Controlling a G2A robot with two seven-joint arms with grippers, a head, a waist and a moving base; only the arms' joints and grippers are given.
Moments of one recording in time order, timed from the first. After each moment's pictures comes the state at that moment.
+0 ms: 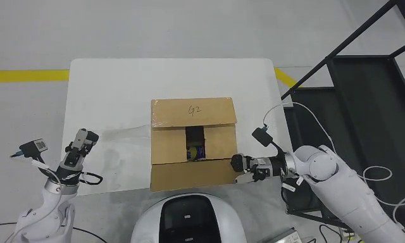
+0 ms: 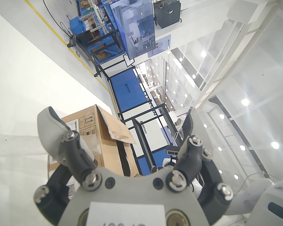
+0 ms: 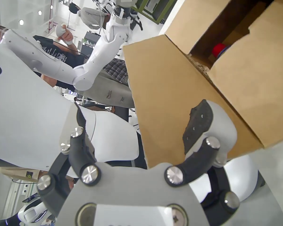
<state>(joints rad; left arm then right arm) 1.78 -1.20 -1.75 -1.79 -0.10 -0.62 -0.37 -1.52 -0.76 1.26 -1.73 0.32 -0.74 1.08</state>
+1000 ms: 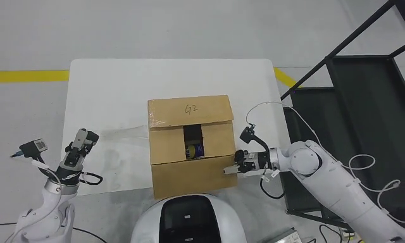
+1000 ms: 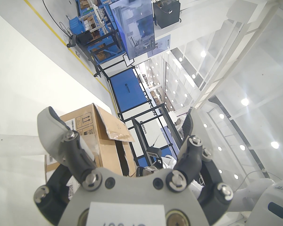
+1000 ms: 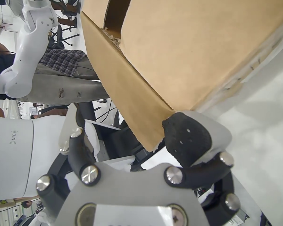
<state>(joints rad) 1.78 -1.20 -1.75 -1.79 -0.10 -0.62 -0.37 -1.35 -0.79 1.08 -1.60 -0.07 -0.57 0.86</state>
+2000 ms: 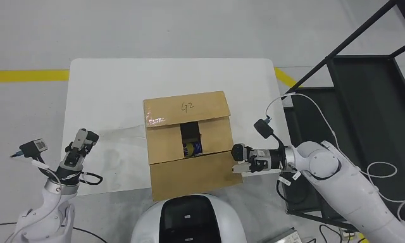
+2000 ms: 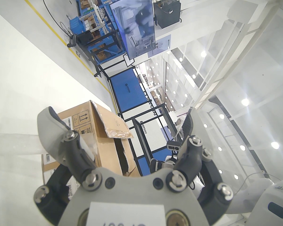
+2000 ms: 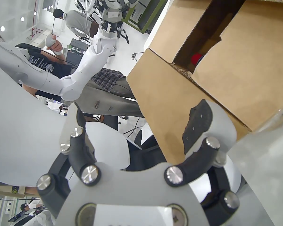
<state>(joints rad) 1.78 -1.20 -1.75 -1.79 -0.10 -0.62 -0.37 -1.50 -0.74 1.28 -1.79 0.23 -0.67 0.92</state>
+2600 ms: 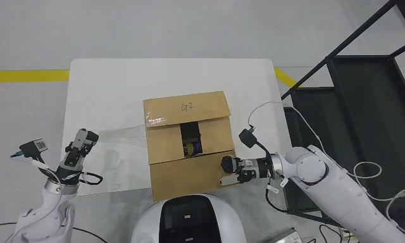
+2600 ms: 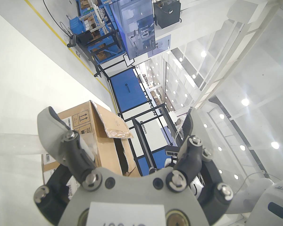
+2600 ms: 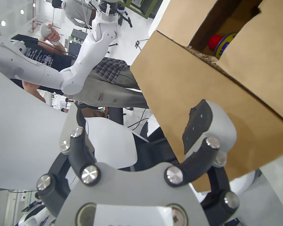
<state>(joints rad) 1.78 -1.20 -1.75 -1.79 -0.10 -0.62 -0.37 -1.46 -0.77 1.14 -1.82 0.19 -0.57 0.93</state>
